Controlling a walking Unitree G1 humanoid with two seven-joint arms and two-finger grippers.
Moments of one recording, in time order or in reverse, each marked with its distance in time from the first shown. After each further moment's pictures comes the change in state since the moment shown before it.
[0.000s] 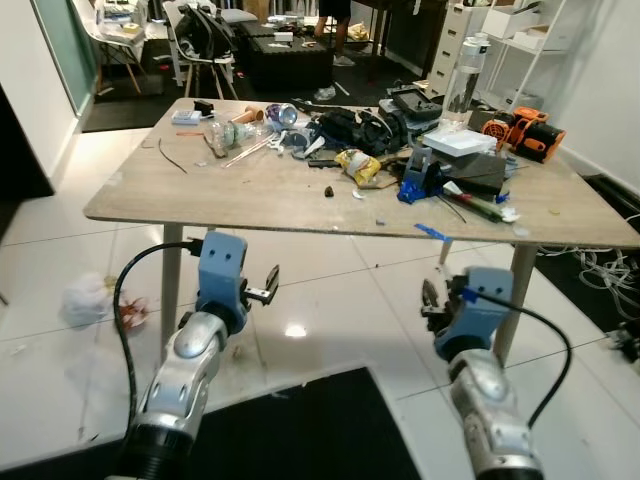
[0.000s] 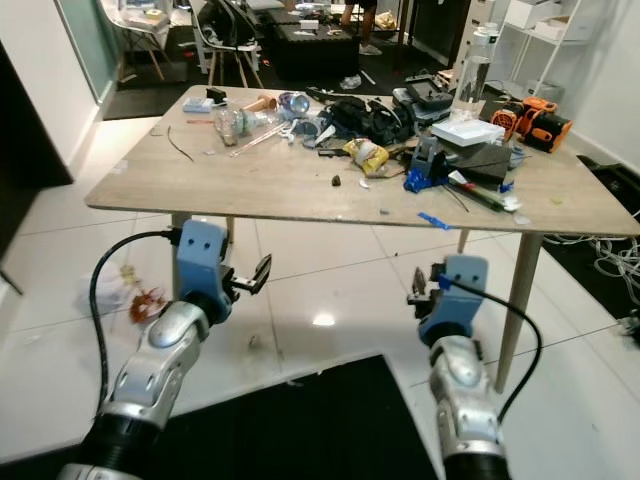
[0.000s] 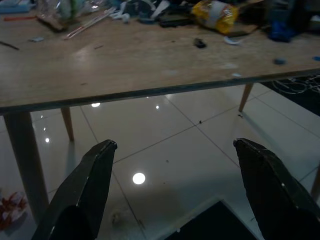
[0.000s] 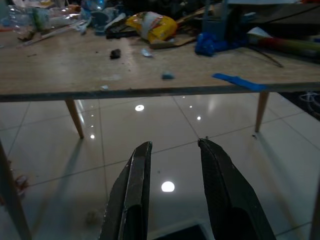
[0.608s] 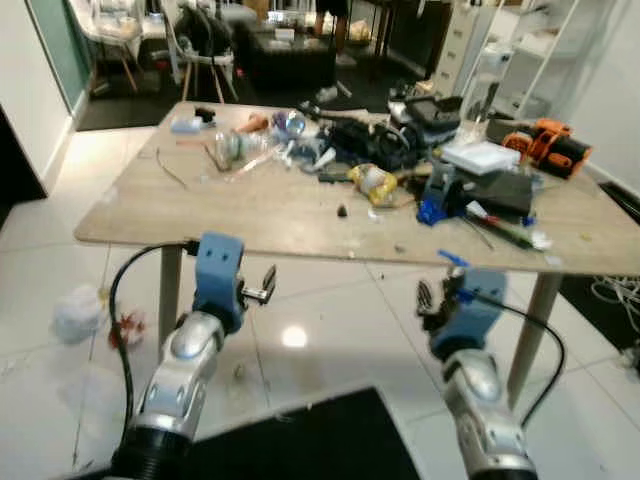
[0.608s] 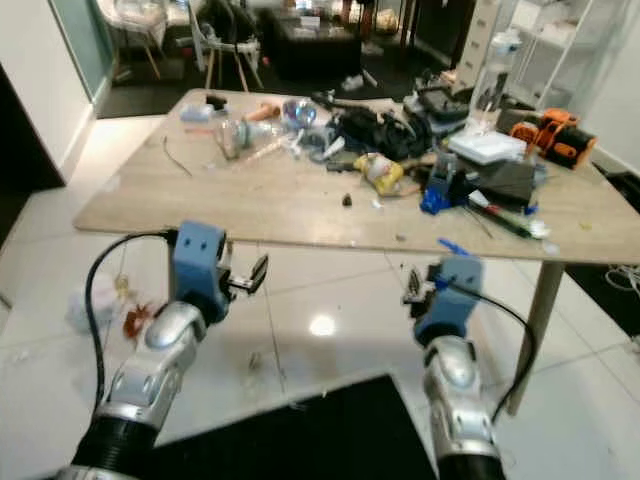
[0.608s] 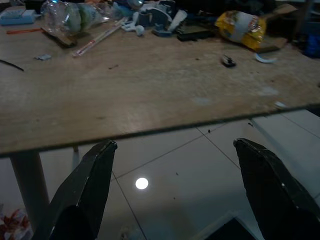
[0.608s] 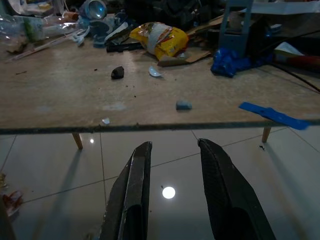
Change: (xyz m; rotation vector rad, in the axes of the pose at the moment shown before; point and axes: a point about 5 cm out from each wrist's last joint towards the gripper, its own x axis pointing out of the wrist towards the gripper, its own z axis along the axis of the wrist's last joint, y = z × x) left arm 0.000 -0.001 0.002 0.005 -0.009 -0.009; right arm 0.000 -0.004 0.002 -0.006 -0.013 -0.015
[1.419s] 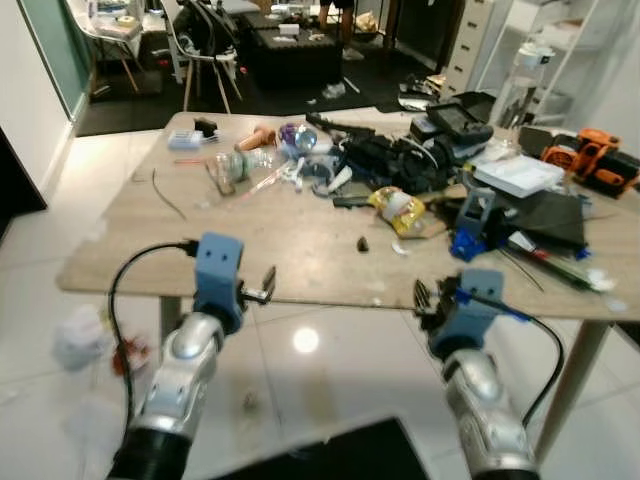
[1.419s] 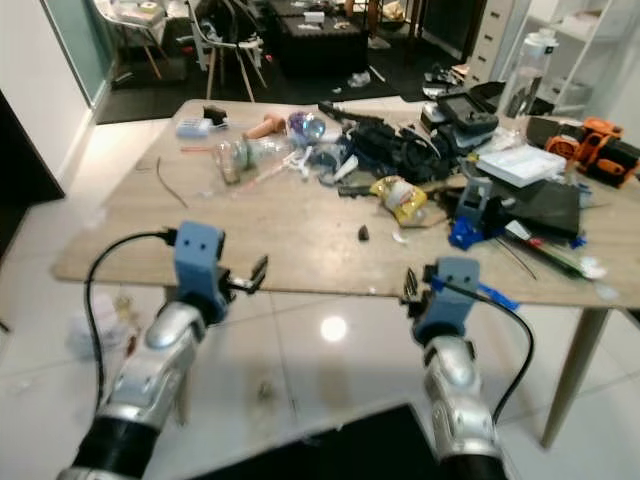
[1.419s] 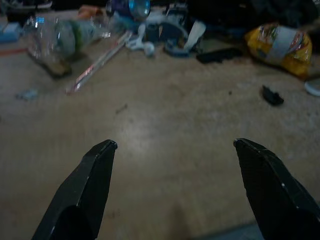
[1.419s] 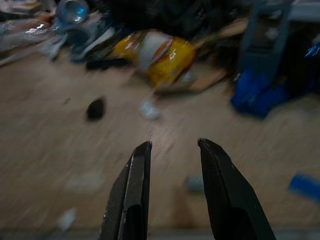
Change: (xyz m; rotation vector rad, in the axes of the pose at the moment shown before) left arm 0.001 -0.007 0.002 0.008 0.001 -0.036; right arm -0.001 -0.009 0.001 -0.019 -0.001 -0.023
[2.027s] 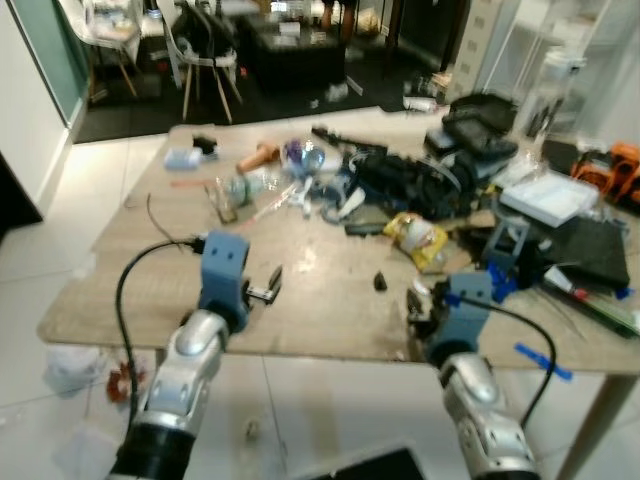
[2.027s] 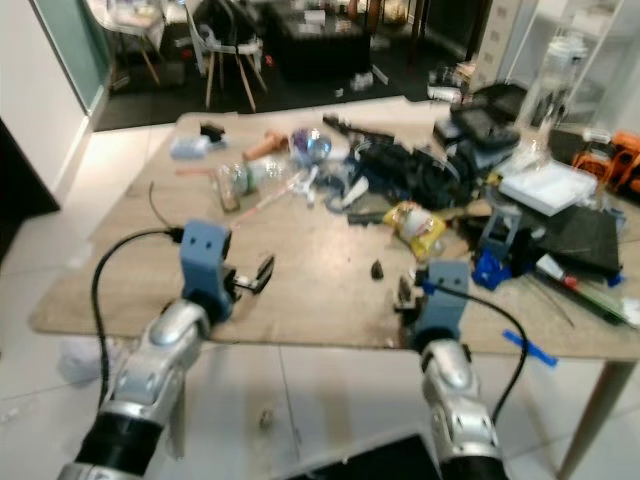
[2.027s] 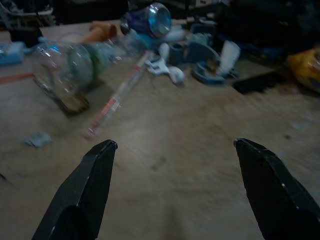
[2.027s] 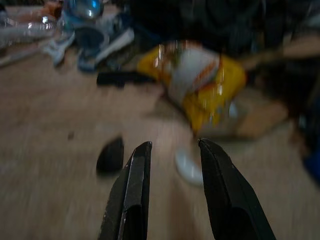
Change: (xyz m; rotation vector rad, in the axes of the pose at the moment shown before) left arm 0.001 -0.001 0.003 -0.002 -0.001 -0.010; right arm -0.001 0.006 -0.005 -0.037 0.057 0.063
